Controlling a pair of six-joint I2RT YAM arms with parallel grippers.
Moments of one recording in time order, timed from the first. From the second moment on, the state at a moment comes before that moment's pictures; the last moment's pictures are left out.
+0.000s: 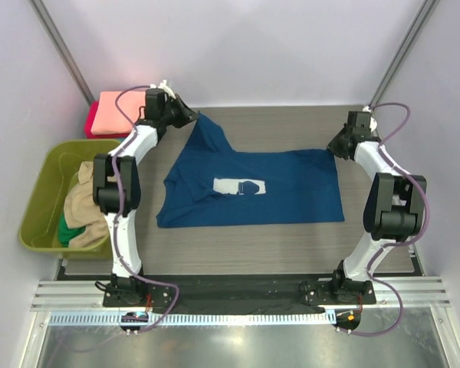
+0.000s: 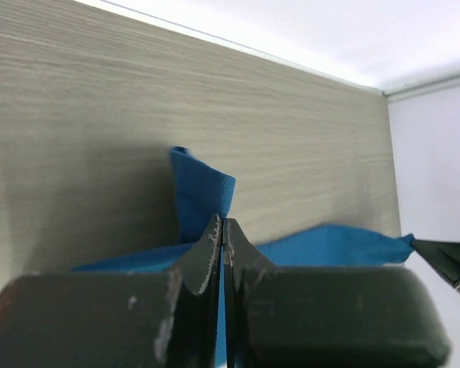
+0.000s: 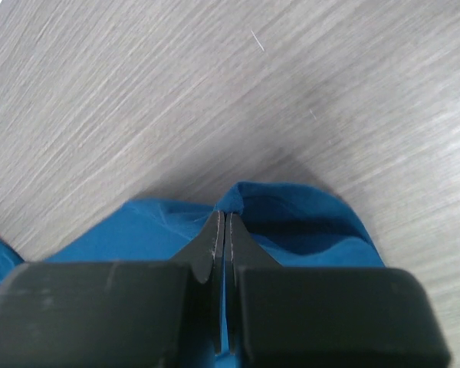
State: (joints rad) left arm -0.13 2.20 1.76 0.01 0.43 -0.66; right arm -0.10 1.79 1.29 -0.29 0.02 0.61
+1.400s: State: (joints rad) left arm -0.38 0.58 0.60 -0.49 -0.05 -0.74; right arm -0.18 1.48 0.96 -0.30 -0.01 0.61
